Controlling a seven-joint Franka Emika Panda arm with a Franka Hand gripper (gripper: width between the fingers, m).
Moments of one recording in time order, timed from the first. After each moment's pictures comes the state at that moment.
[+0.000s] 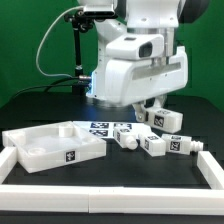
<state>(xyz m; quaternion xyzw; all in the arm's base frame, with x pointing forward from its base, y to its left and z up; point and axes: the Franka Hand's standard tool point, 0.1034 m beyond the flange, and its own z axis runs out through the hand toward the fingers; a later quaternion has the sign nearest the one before) 0.477 0.042 0.091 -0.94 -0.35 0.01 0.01</state>
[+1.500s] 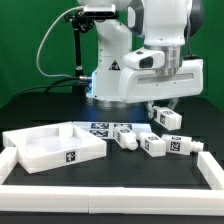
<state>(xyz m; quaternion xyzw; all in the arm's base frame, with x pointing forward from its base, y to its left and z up) 0.358 0.101 0.042 -0.99 -0.16 0.02 0.02</state>
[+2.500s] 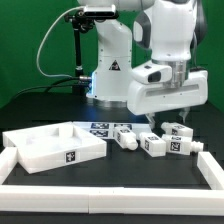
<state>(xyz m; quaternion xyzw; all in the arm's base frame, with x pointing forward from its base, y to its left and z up) 0.360 0.095 0.043 -0.98 -0.19 0.04 0.02</state>
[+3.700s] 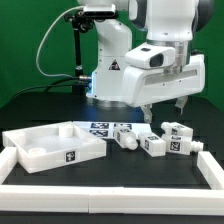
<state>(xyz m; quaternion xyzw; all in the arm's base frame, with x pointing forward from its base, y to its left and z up) 0.430 0.089 0.065 -0.96 -0.28 0.03 0.02</state>
